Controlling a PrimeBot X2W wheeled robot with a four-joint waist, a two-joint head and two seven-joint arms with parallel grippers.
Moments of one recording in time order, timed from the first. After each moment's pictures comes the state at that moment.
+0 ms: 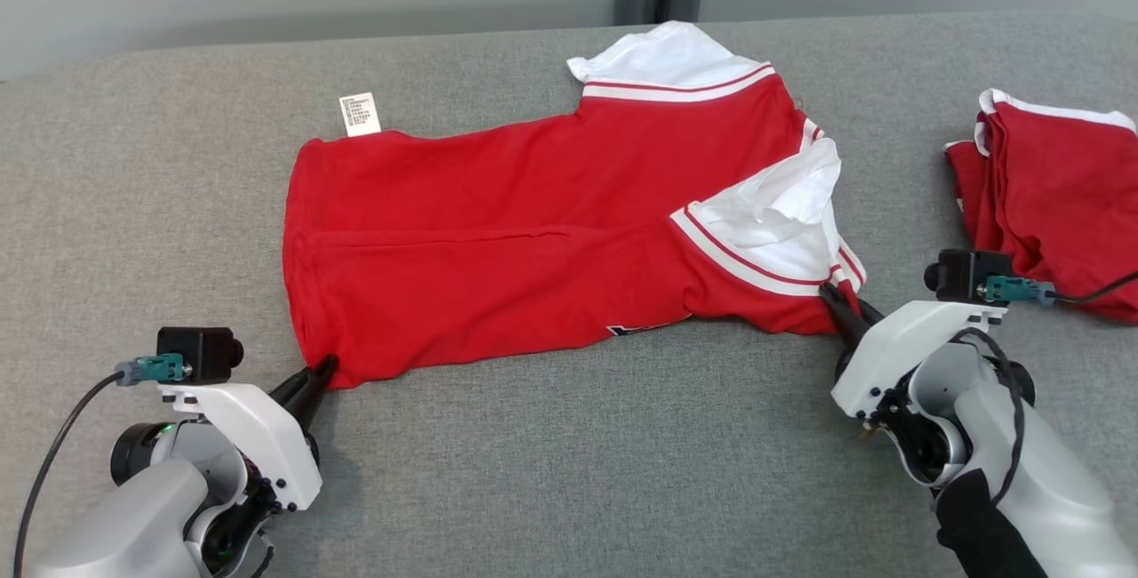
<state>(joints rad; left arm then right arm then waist) -0.60 0.51 -1.06 0.66 -1.28 -0.06 -0.11 -0.58 -0.12 0.31 0.83 0.66 0.13 0.06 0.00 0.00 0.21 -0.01</state>
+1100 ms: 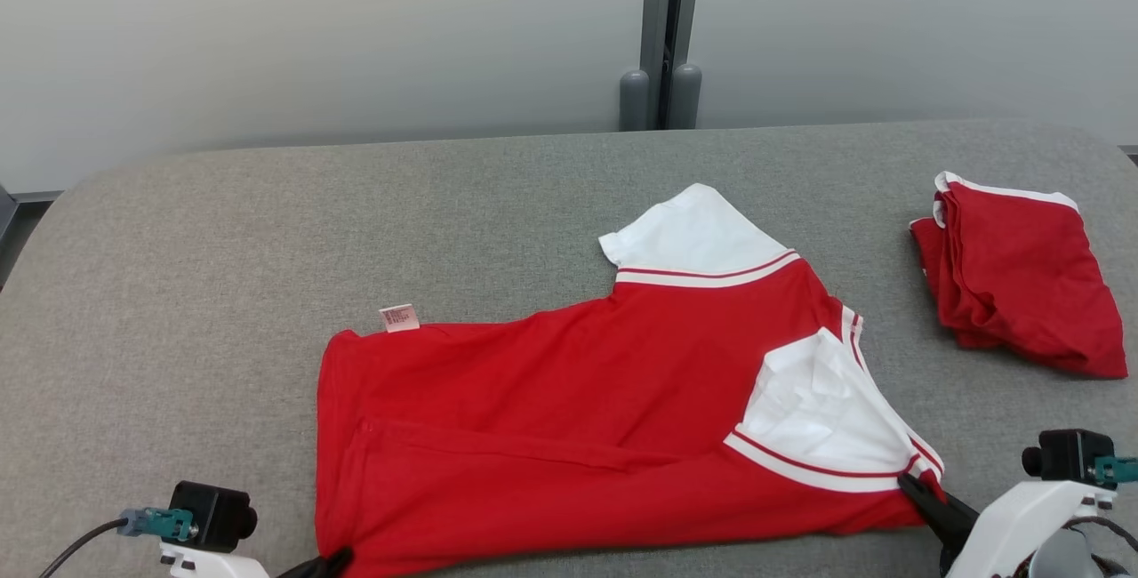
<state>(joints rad) -0.32 0.83 -1.14 0.06 -1.33 0.12 0.01 -0.13 -0.34 0.30 0.45 0.92 0.13 0.23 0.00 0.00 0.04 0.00</state>
